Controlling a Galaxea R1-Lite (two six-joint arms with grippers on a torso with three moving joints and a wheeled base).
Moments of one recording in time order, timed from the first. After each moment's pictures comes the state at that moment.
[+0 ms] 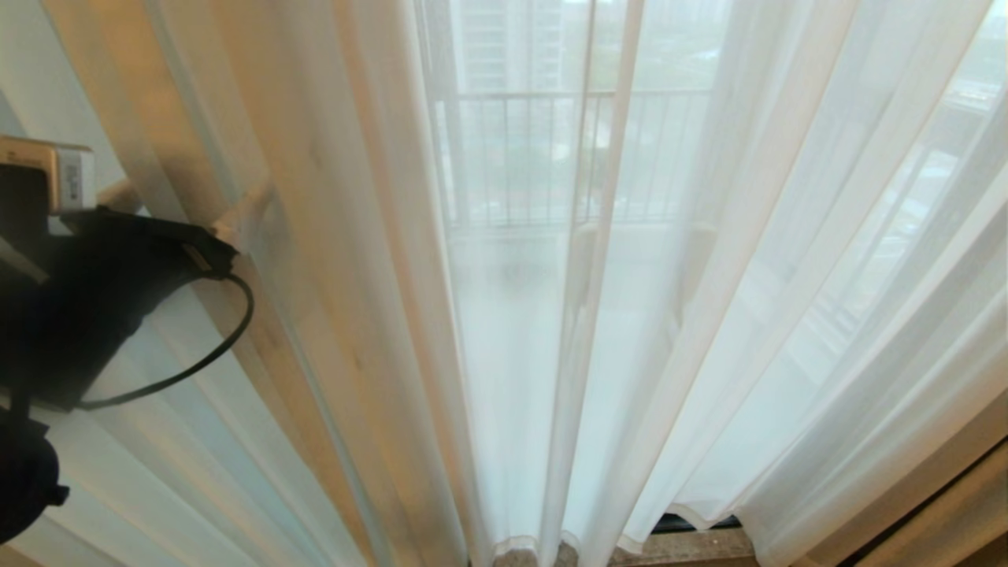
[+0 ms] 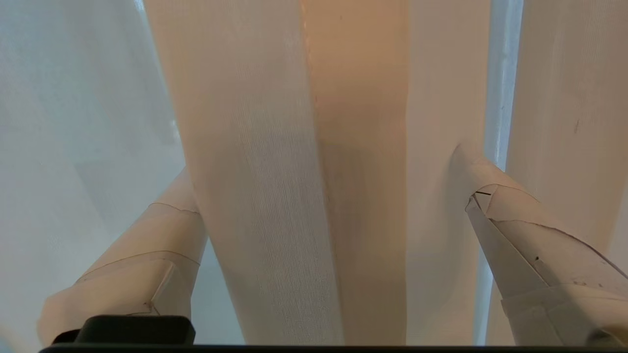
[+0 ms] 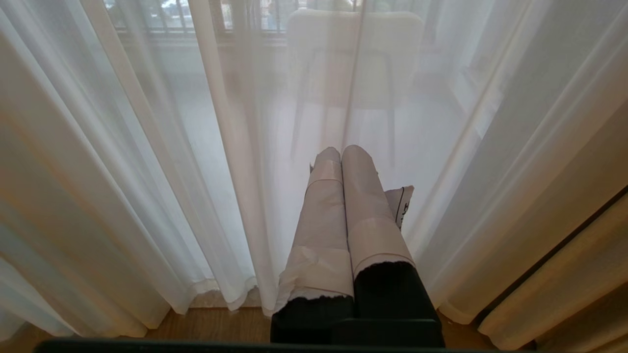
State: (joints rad) left arm -0.03 1.57 -0.51 -1.46 -0.11 0.09; right arm 0.00 0.00 0.00 0.00 0.02 -0.03
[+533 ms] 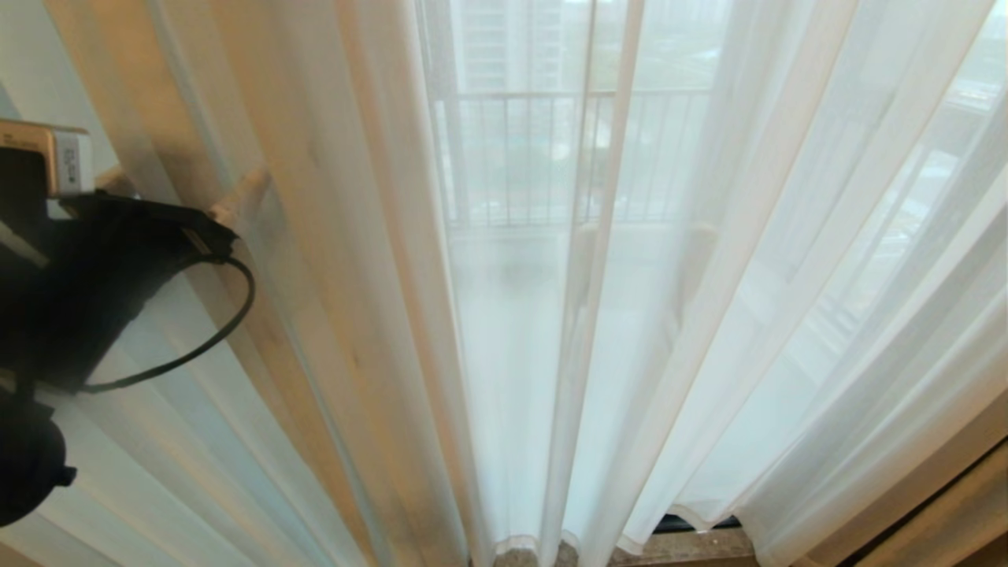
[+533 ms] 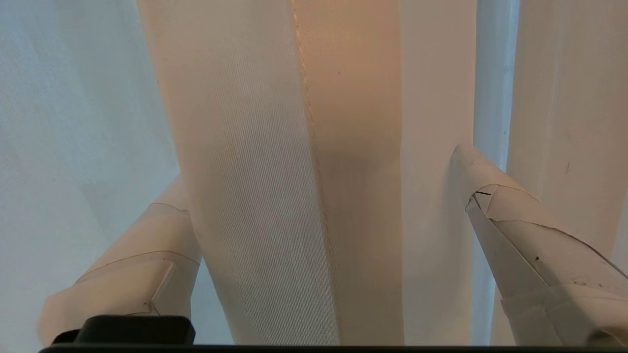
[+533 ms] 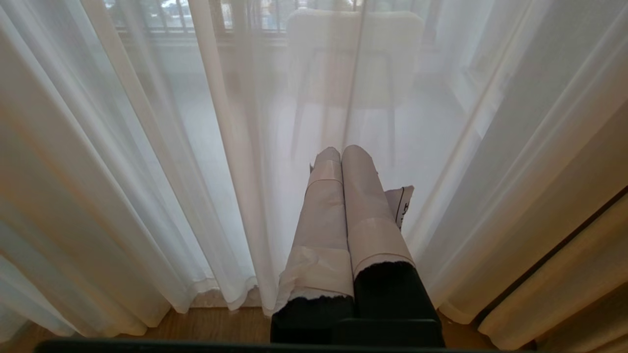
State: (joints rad) left arm -0.03 1.59 -0.55 -1.46 -0.11 0.09; right arm 0.00 0.00 0.00 0.00 0.02 -0.03
